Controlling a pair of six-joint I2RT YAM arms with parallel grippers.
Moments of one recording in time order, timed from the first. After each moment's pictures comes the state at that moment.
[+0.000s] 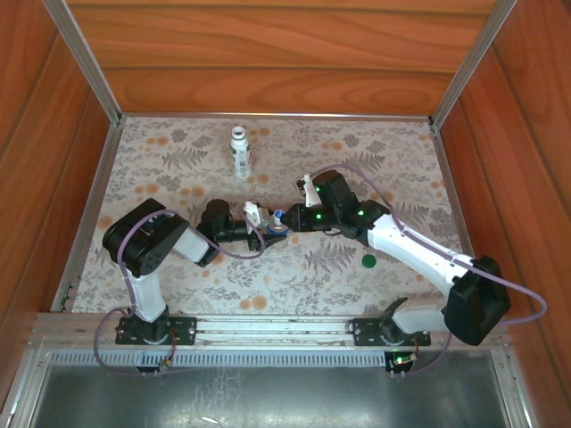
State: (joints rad) left arm -0.62 1.85 0.48 1.13 0.77 0.18; right arm 0.75 1.30 0.94 -0.41 -0.36 0.59
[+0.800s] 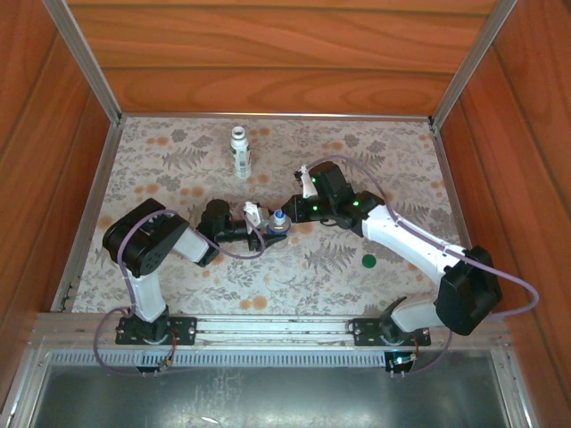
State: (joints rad) left arm -0.62 1.85 0.48 1.13 0.77 0.18; right arm 0.73 1.39 1.03 -0.42 -0.31 0.50
